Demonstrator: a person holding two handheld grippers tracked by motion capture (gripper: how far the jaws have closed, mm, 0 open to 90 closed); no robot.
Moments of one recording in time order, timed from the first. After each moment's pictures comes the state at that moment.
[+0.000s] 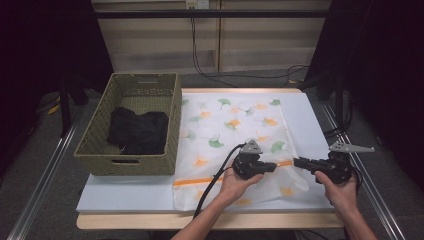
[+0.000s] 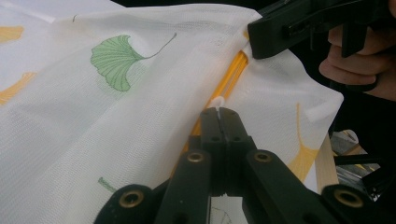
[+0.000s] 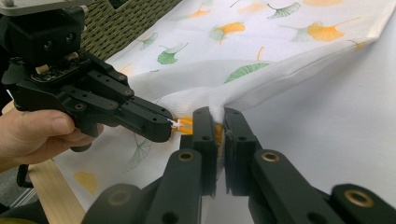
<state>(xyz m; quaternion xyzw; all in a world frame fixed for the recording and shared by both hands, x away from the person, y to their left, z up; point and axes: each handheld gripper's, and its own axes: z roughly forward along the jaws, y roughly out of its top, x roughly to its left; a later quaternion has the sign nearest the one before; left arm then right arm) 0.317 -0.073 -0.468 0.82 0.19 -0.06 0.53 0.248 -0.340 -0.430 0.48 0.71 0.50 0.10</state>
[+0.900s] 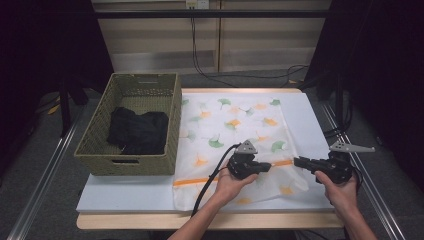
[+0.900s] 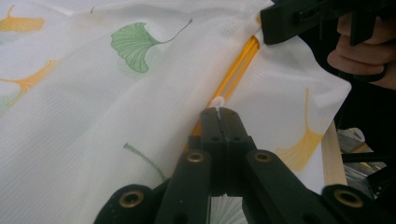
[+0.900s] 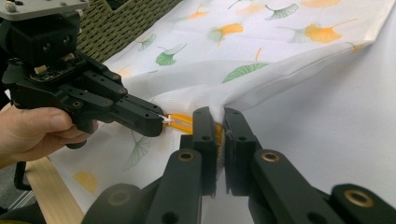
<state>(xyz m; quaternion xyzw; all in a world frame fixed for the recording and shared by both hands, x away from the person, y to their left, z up) 0.319 -0.059 -0.469 0.83 0.19 -0.05 0.52 0.248 -0.341 -0.430 0.49 0.71 0.50 0.10</state>
